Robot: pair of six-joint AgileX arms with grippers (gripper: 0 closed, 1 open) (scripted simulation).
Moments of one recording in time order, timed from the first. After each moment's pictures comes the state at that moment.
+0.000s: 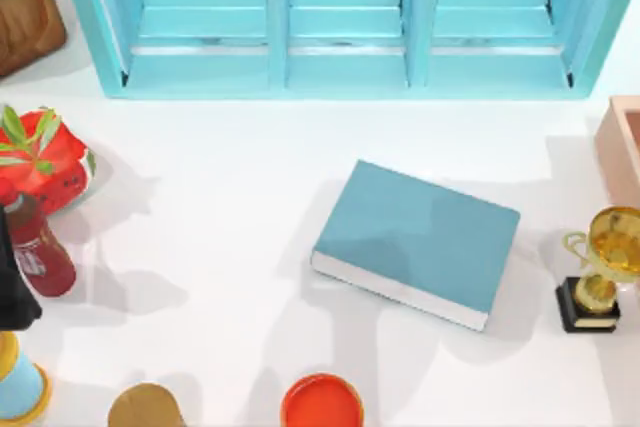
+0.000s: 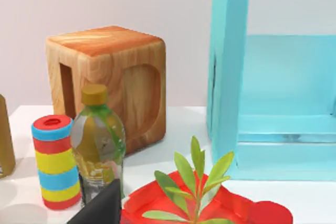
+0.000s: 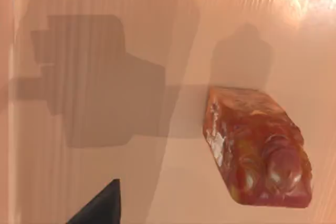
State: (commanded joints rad) left arm 0.00 0.00 0.00 0.00 0.00 0.00; right arm -0.20 1.82 1.47 -1.14 0.07 -0.32
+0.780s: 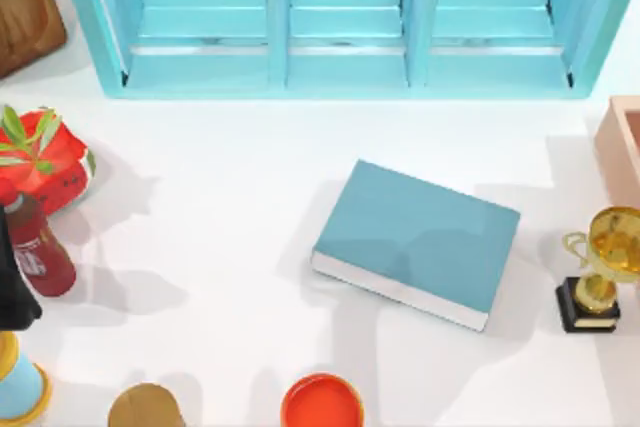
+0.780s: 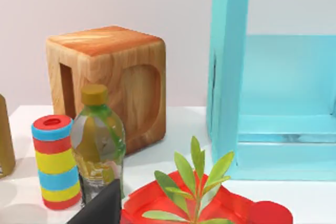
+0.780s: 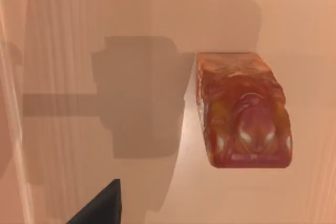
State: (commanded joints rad) left arm 0.00 0.00 0.00 0.00 0.00 0.00; right arm -0.29 1.84 1.51 -1.22 0.00 -0.28
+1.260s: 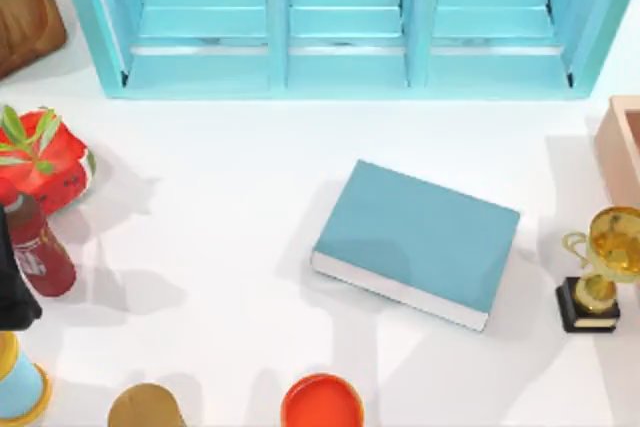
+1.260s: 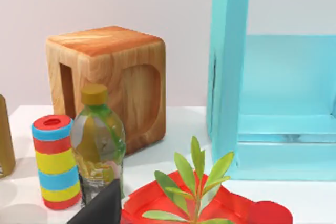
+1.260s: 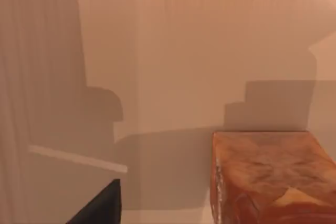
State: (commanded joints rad) left arm 0.00 0.00 0.00 0.00 0.00 0.00; right arm -0.28 1.93 1.28 -0.90 0.00 -0.27
